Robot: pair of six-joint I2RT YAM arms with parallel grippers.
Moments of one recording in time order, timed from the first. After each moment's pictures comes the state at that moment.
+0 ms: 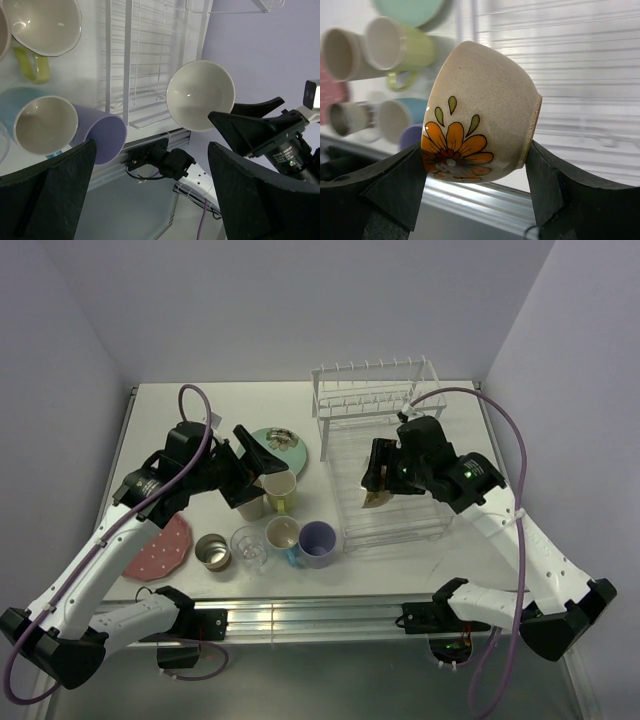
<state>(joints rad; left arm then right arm) -0.53 1.05 1.17 -0.73 0.25 -1.14 0.58 1.09 1.26 -0.95 0.05 0.59</state>
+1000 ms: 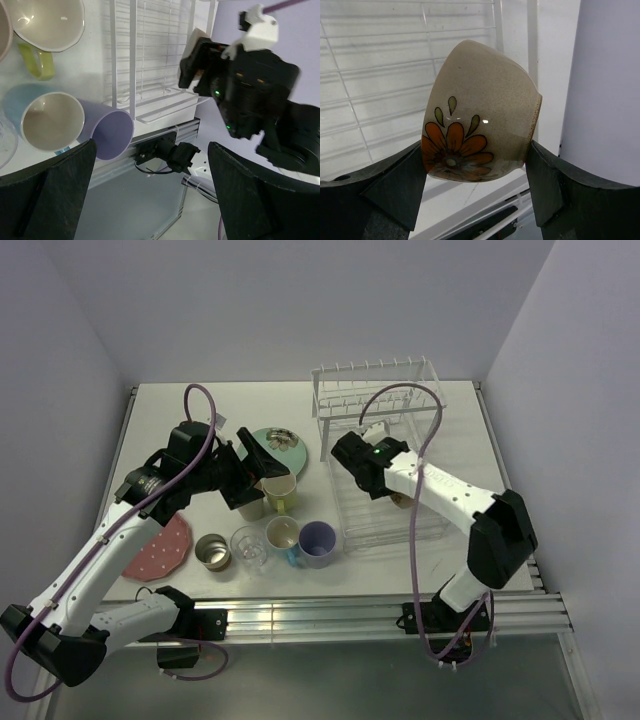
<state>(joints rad) -0.53 1.06 1.18 -0.75 0.27 -1.09 0.69 1.55 1.27 -1.09 0.79 0.43</state>
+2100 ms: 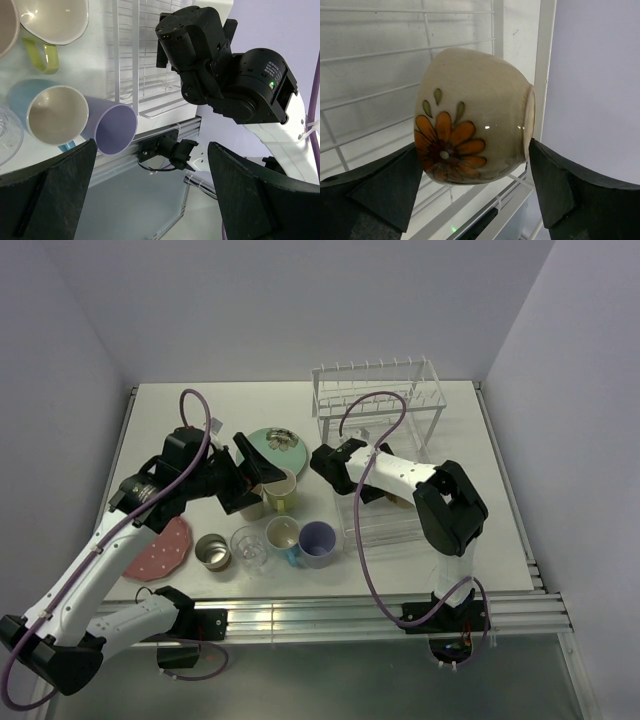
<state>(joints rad) -0.53 1.01 1.15 -0.76 0.27 -1.09 0.73 1.89 1.38 -1.19 0.97 0.51</state>
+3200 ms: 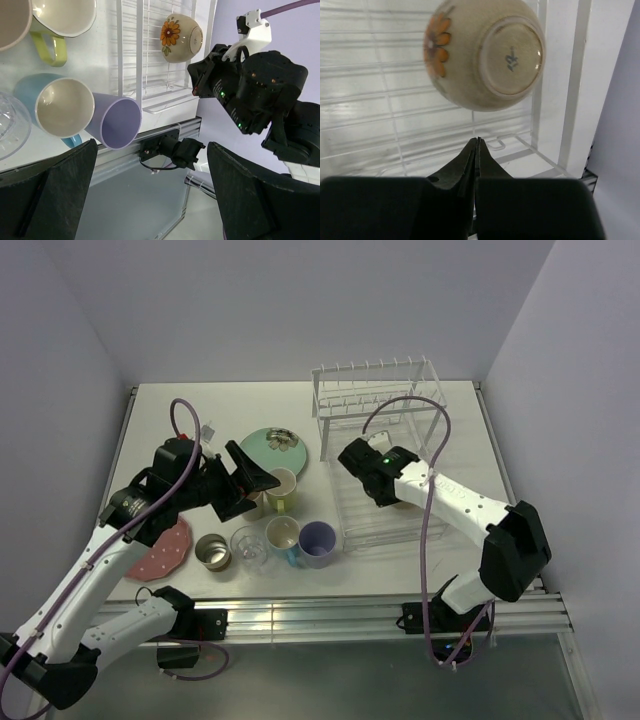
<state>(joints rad) -0.53 0.93 1.10 -0.77 0.26 -1.10 0.72 1.50 1.19 -1.04 0.65 0.43</state>
